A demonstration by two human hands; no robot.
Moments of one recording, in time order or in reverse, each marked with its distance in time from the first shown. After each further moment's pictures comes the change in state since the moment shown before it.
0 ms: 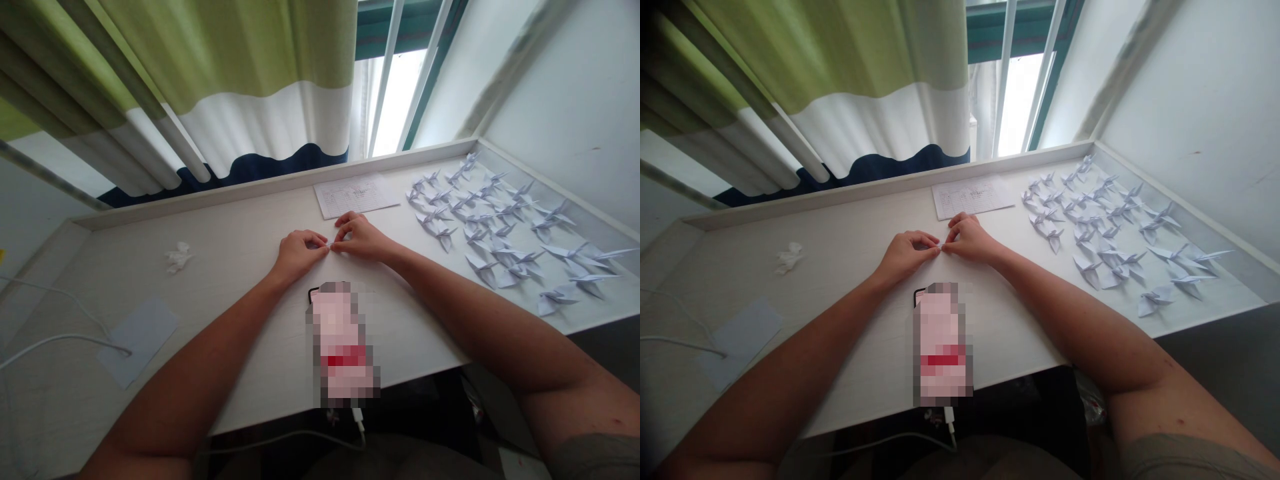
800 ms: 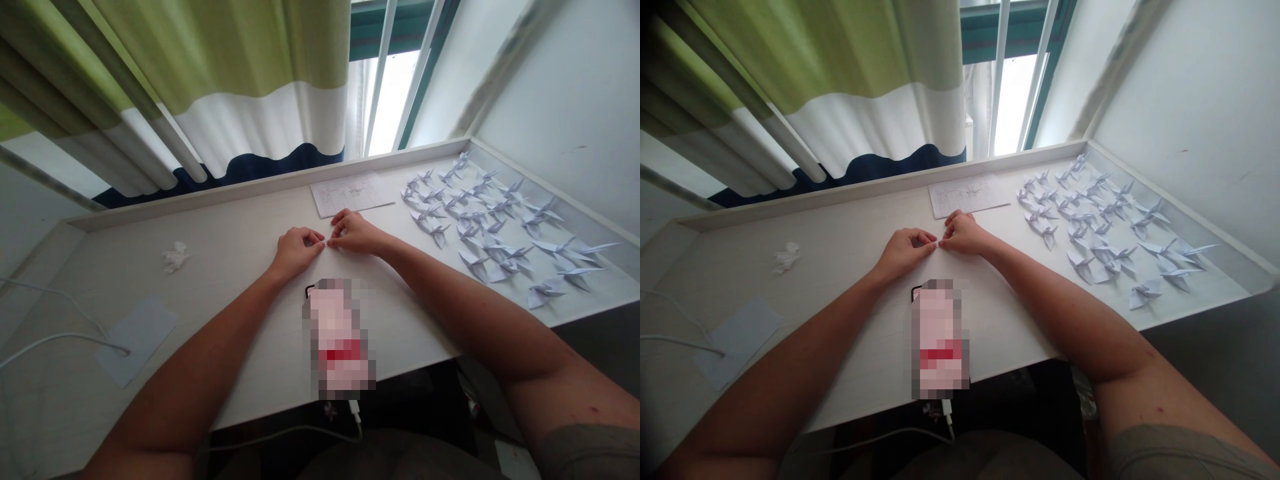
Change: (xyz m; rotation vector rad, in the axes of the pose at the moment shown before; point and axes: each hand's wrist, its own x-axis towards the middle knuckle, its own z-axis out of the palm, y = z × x) left_hand 0.004 -0.001 -0.001 0.039 -0.024 0.014; right_hand 0.009 -0.003 -0.002 -0.016 -0.059 0.046
